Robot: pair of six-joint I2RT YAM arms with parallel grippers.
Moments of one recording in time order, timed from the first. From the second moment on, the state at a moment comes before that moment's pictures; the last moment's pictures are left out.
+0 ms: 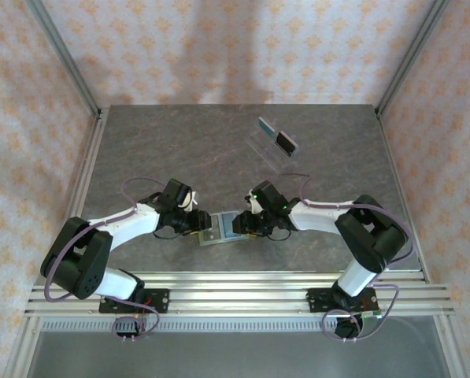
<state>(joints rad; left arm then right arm) -0.40 1.42 0.63 -0.34 0.42 -0.65 0.74 1.65 0.76 -0.12 -0.49 0.73</state>
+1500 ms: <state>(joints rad) -0.40 1.42 0.62 -0.33 0.42 -0.65 0.74 1.67 0.80 -0.12 -0.55 0.72</state>
